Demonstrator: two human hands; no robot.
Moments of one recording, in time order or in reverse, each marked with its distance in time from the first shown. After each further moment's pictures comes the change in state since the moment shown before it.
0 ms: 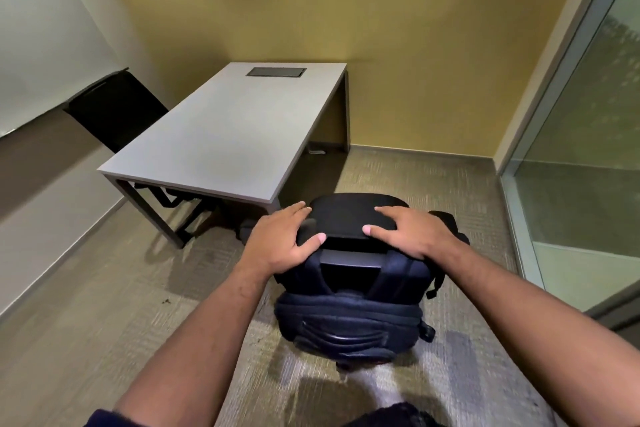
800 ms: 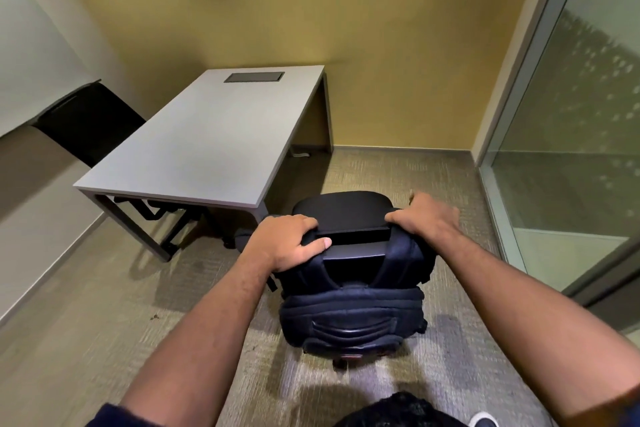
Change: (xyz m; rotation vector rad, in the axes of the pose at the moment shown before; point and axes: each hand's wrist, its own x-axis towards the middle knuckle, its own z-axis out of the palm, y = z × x) left_hand 0.014 0.022 -0.003 0.085 -0.184 0.211; right_hand -0.005 0.022 -0.009 0.134 0.193 0.544
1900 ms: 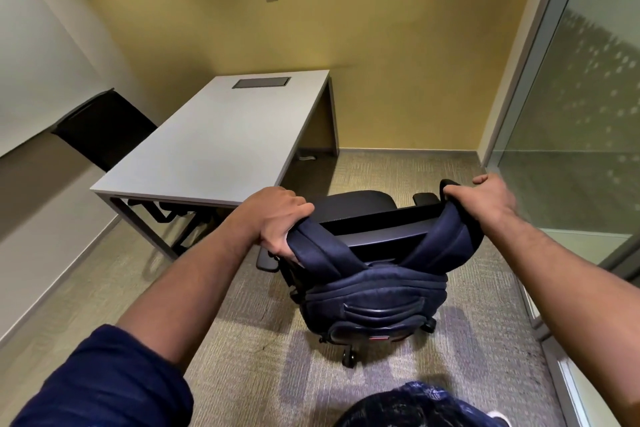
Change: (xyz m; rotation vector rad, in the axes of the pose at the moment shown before) left_hand 0.002 -0.031 -0.055 0.454 -0.095 0.384; right_hand 0.008 0.070 -0.035 0.577 0.212 0.208
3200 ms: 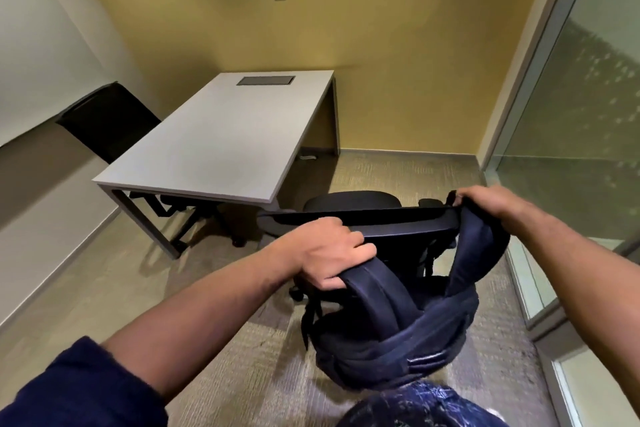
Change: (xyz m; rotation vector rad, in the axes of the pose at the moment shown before) left_hand -0.008 0.095 -0.021 0.014 0.235 0.319; right_hand -0.003 -0.003 -0.013 -0.174 -0.313 0.062
